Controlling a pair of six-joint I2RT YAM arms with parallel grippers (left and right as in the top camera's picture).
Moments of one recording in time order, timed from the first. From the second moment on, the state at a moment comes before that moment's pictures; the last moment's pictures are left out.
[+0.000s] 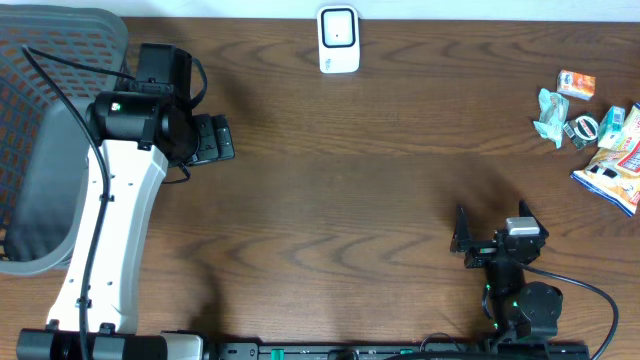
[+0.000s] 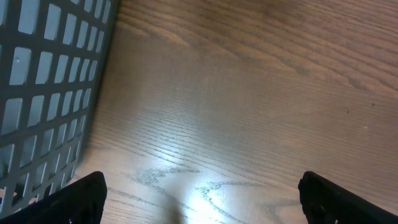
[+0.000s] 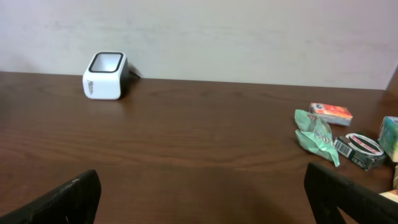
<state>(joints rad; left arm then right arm) -0.08 1.52 1.55 -1.29 -0.09 -0.29 0.00 0.01 0.01 -0.07 -0.04 -0.03</state>
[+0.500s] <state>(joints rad) -0.08 1.52 1.44 -1.27 -0.03 -0.29 0.00 0.01 0.01 -0.07 -0.04 -0.03</state>
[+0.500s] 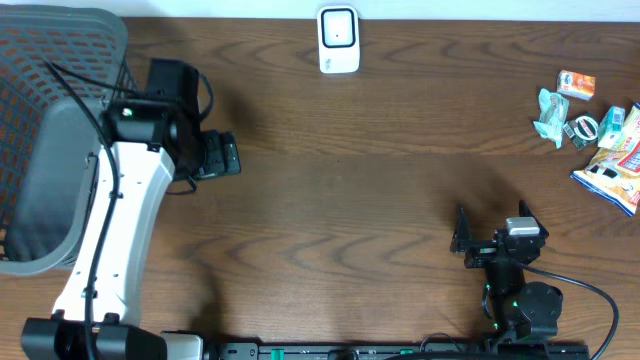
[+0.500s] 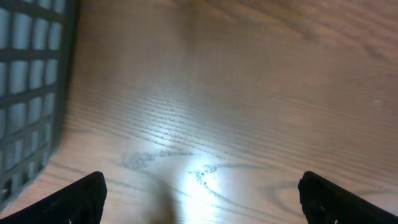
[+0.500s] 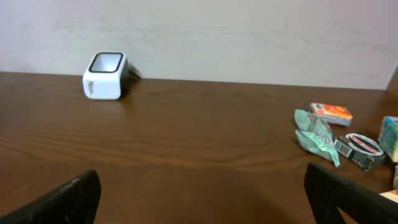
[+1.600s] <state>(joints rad) -0.08 0.41 0.32 -0.42 0.09 -0.20 0.00 0.01 0.01 -0.07 -0.04 -0.03</state>
